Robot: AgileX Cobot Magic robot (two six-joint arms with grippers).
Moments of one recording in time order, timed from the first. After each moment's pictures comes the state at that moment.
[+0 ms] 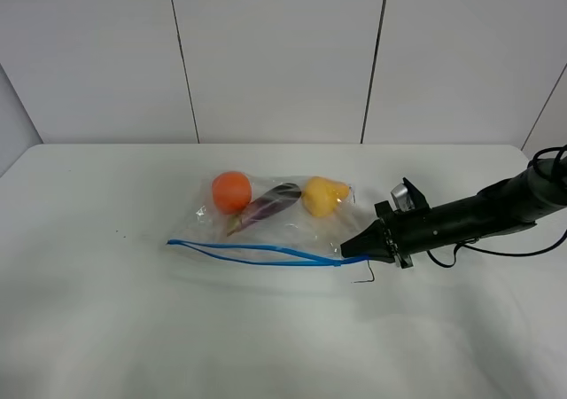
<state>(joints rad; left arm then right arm) 0.06 0.00 -0.50 0.06 1.05 -0.02 -0.02 2.21 -1.01 1.40 1.16 -1.16</state>
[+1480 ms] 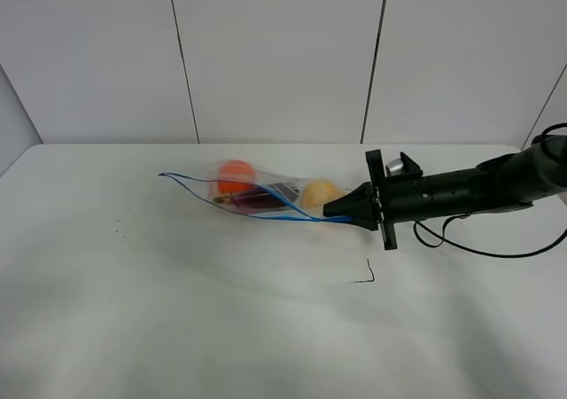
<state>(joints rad) 0.06 0.00 -0.50 0.06 1.05 -0.02 0.07 2.08 -1.01 1.56 1.20 -0.84</state>
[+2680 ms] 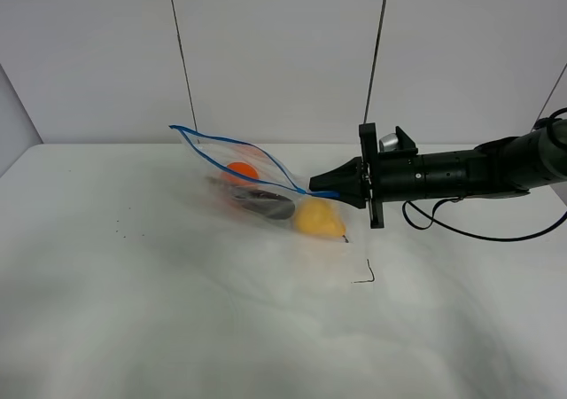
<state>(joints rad) 0.06 0.00 -0.50 0.06 1.05 -0.02 0.11 1.99 -1.00 1.64 1.20 -0.86</state>
